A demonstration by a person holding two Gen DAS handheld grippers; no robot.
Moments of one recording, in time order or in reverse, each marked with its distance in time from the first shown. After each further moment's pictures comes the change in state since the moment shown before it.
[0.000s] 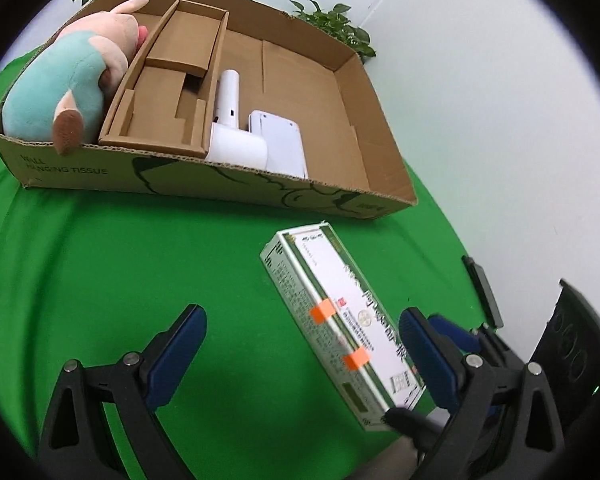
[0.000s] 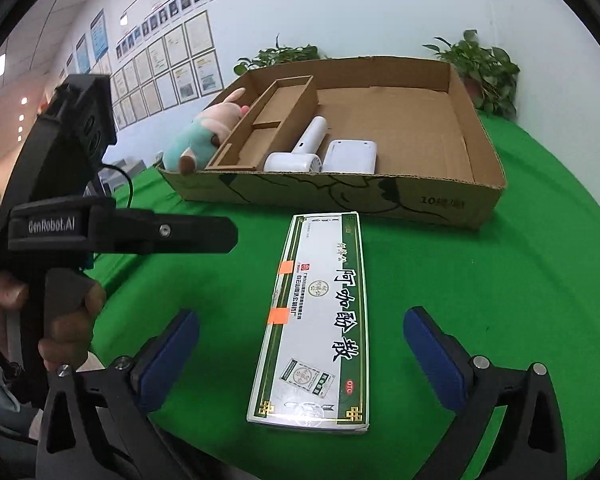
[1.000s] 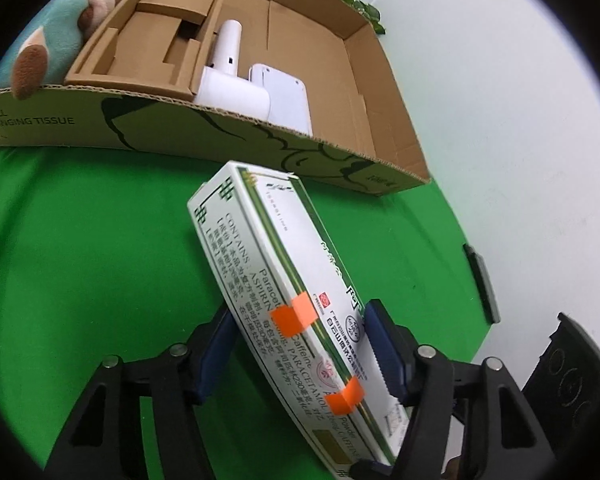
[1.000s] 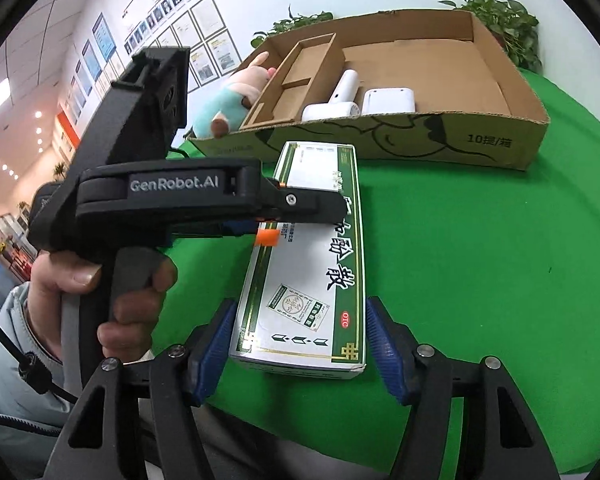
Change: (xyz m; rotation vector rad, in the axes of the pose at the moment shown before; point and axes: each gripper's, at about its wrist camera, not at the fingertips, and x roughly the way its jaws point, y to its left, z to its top) left arm 0.025 0.010 -0.005 -0.061 0.097 -0.049; right arm 0.004 0.009 -0.028 0.090 0.082 0.169
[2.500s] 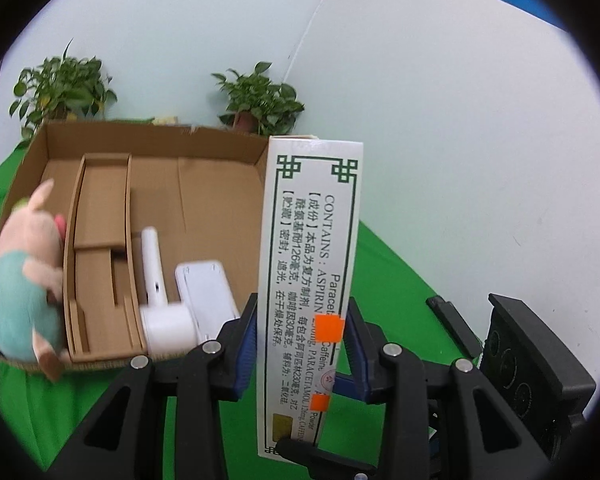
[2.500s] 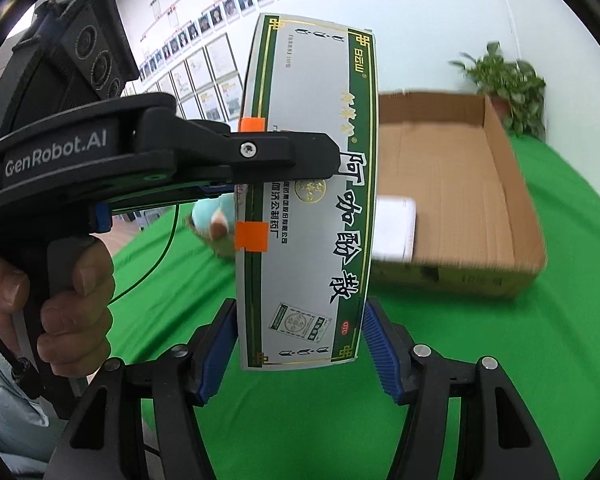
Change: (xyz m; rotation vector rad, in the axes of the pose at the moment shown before) left arm -0.071 -0.091 0.101 0.350 -0.267 -0.023; right arm -0.032 0.003 0.109 -0.078 -0.203 -0.022
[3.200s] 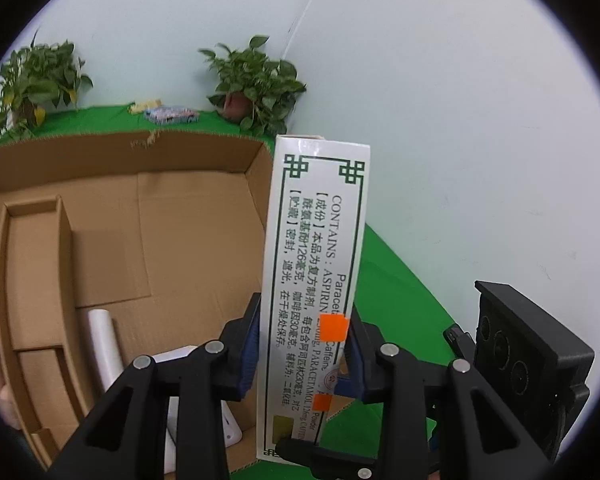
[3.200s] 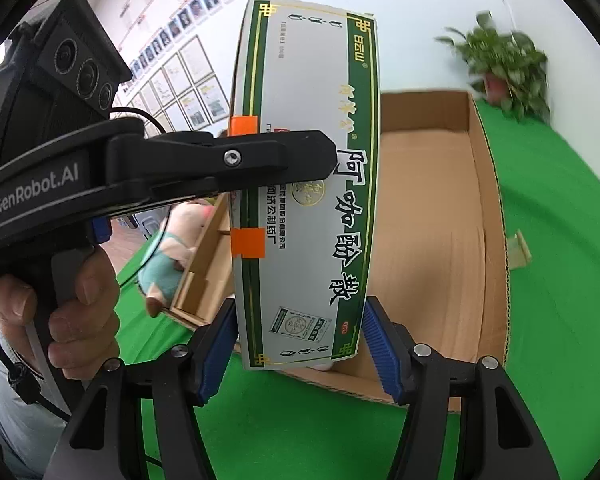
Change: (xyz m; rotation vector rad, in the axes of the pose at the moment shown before) left arm 0.121 0.015 0.075 -0.035 0.124 -0.021; right arm 0.061 -0.131 0.098 0.120 0.130 0.052
